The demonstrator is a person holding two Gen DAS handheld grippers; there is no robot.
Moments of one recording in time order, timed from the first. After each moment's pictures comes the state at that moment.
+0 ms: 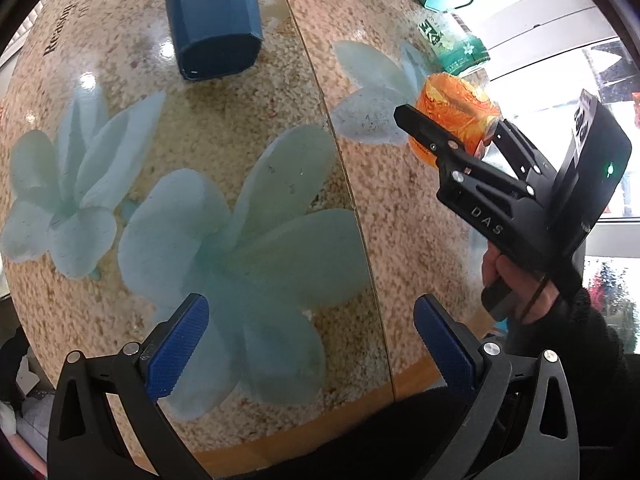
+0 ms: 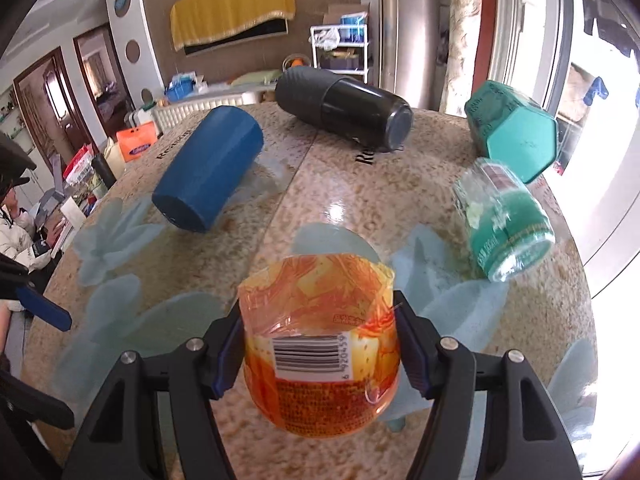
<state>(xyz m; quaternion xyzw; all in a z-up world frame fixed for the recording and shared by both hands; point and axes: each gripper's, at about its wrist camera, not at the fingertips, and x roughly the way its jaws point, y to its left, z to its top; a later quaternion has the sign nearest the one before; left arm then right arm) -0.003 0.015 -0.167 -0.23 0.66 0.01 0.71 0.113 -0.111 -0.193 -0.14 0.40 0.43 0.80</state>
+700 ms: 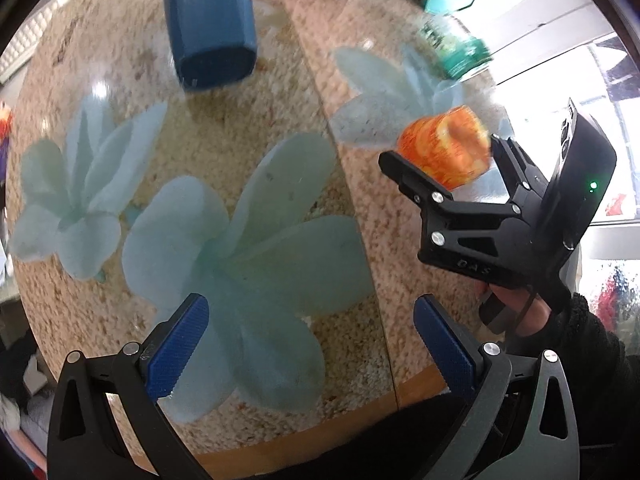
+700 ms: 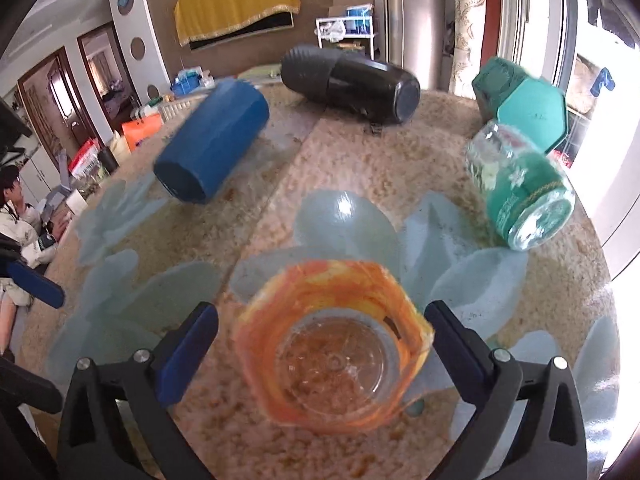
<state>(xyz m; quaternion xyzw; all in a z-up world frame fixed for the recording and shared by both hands) 0.008 -0.002 -0.165 -0.21 0.65 0.03 0.73 0.106 -0.123 -0.200 -0.13 0.42 0.44 0.79</state>
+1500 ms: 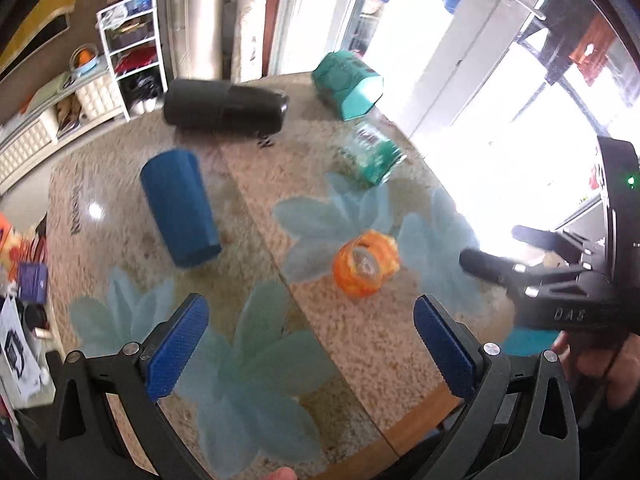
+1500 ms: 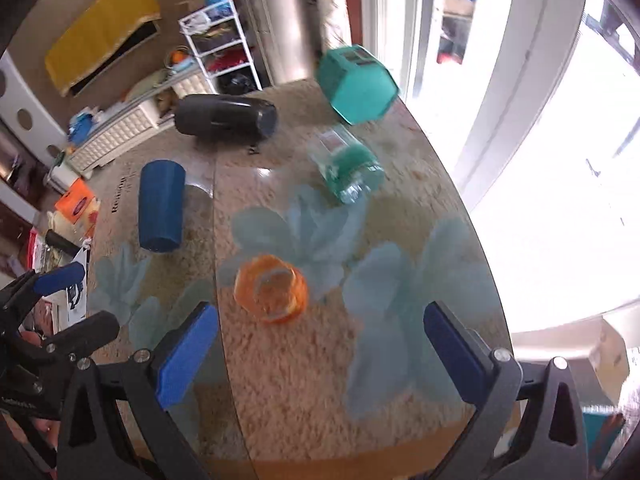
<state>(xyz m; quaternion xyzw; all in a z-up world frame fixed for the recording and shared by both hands) 0.035 -0.022 -0.055 -0.10 0.52 -0.01 0.85 0.110 -0.200 -0.072 -0.06 0.57 0.22 0.79</state>
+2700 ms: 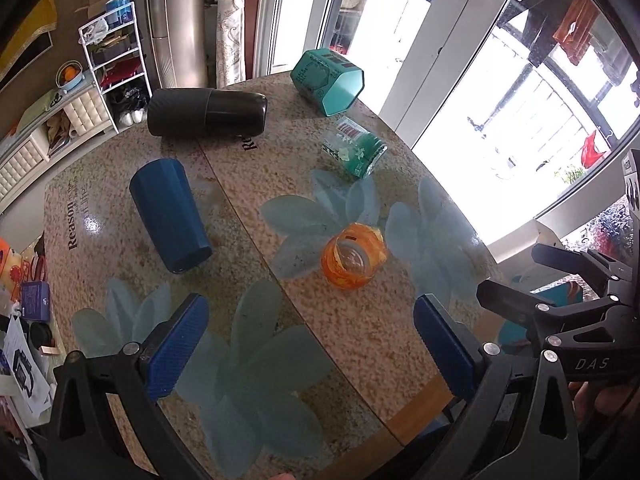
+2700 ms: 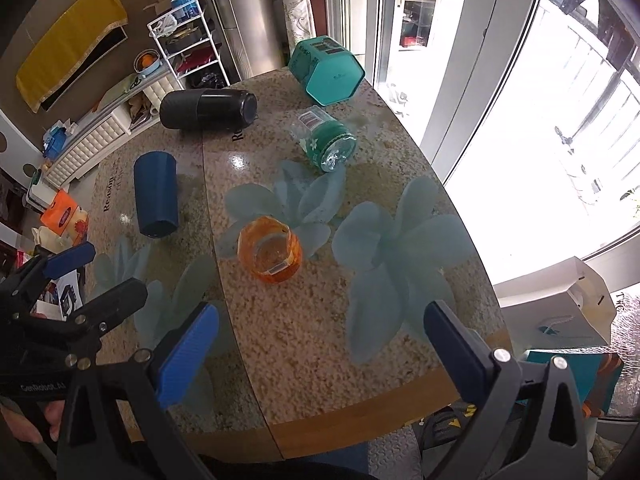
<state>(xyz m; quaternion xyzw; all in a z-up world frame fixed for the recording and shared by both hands) 0.028 -0.032 -0.052 -0.08 0.53 -0.03 0.84 0.073 -0.201 -0.052 -0.05 0.58 0.16 0.79</state>
